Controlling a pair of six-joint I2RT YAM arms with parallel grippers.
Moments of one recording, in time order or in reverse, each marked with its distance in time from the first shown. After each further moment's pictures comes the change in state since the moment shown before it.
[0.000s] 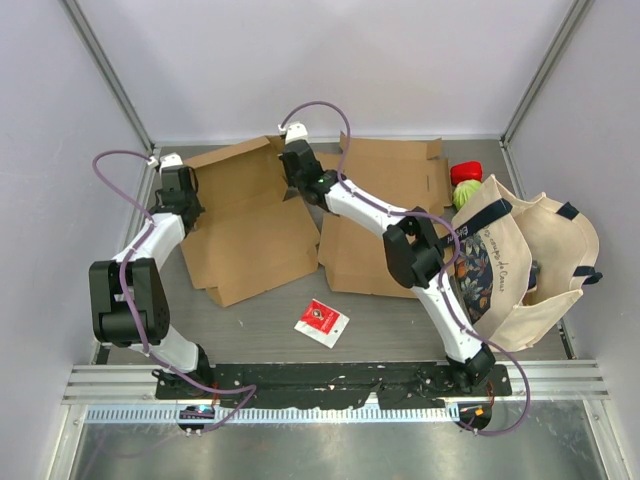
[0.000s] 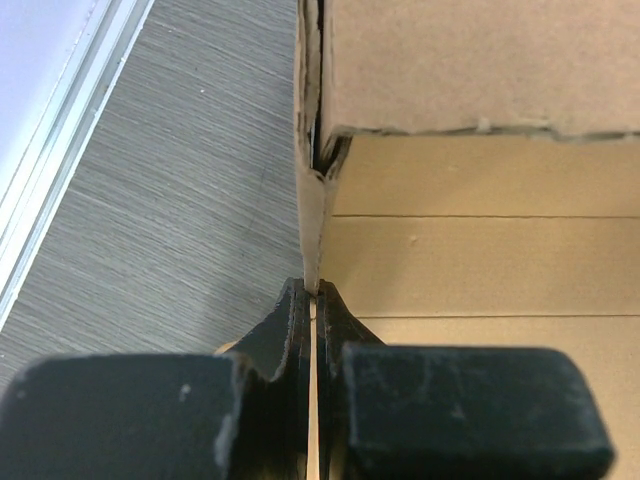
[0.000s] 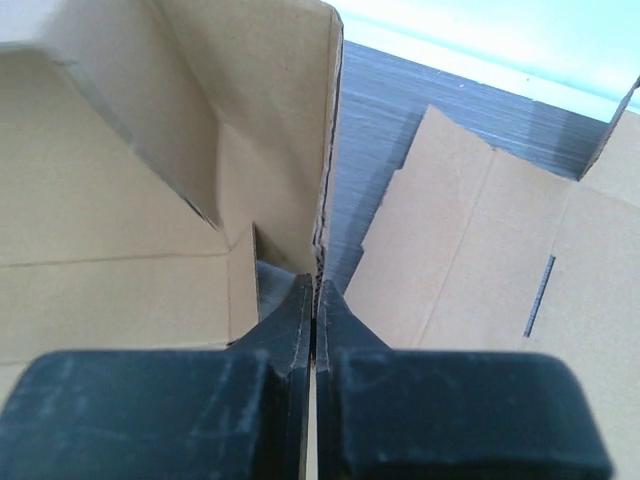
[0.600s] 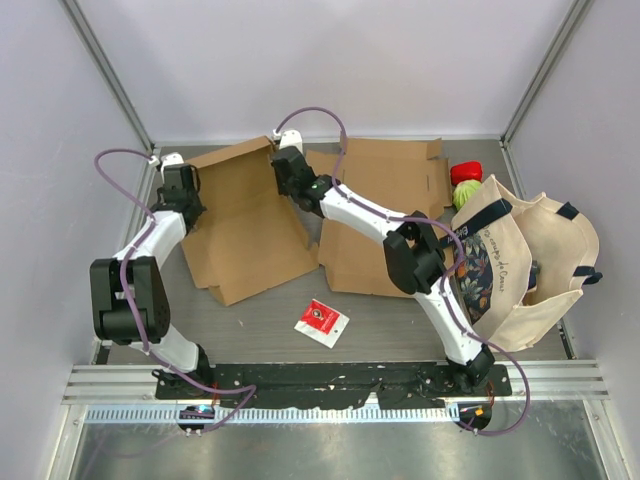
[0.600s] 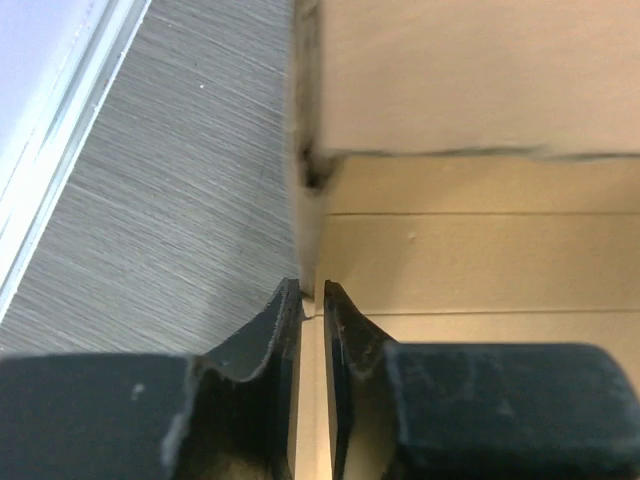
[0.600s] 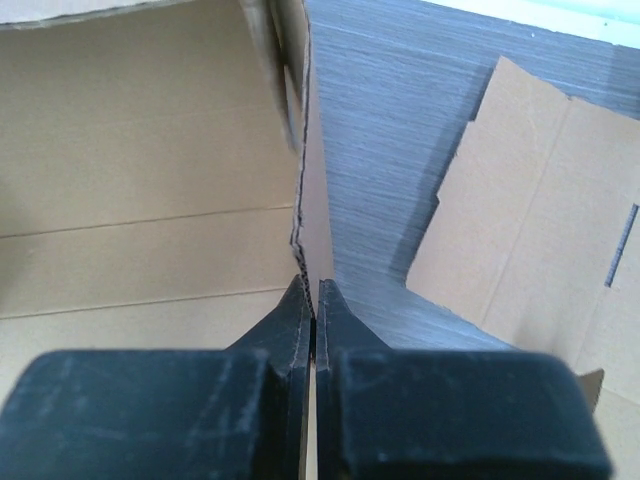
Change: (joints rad) left arm -0.011 0.004 0.008 -0.014 -0.019 -0.006; right arm 0.069 -0.035 0.003 -0.084 0.006 0.137
